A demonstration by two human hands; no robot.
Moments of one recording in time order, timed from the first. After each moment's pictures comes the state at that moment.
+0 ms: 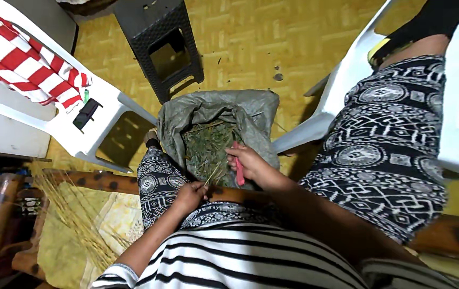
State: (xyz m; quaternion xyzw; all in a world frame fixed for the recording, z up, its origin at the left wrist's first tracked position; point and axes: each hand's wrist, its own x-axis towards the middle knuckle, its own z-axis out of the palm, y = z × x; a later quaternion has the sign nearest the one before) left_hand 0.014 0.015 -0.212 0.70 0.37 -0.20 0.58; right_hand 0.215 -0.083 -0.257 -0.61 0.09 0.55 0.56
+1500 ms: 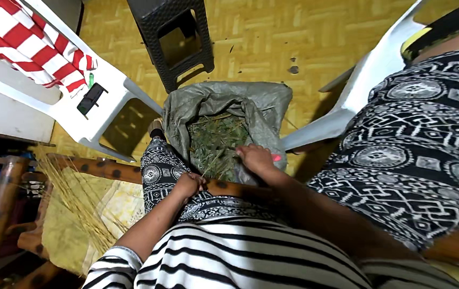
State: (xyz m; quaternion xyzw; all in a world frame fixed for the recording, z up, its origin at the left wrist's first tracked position) left_hand 0.015 0.028 -0.226 0.56 0.50 -0.21 0.62; right_hand 0.229 -0.101 -0.310 -0.85 -0.37 0.36 0.07
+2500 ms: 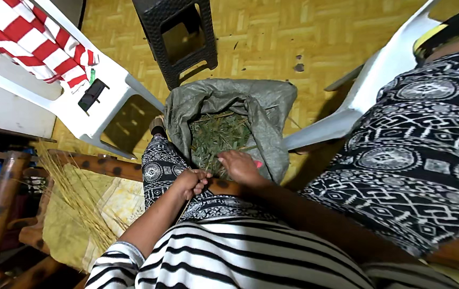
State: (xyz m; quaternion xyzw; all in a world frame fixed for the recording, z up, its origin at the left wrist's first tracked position) left_hand 0.026 0.031 -0.226 0.39 0.55 -0.17 0.72; right_hand 0.180 -0.084 -0.283 -0.80 -0.45 0.38 0.12
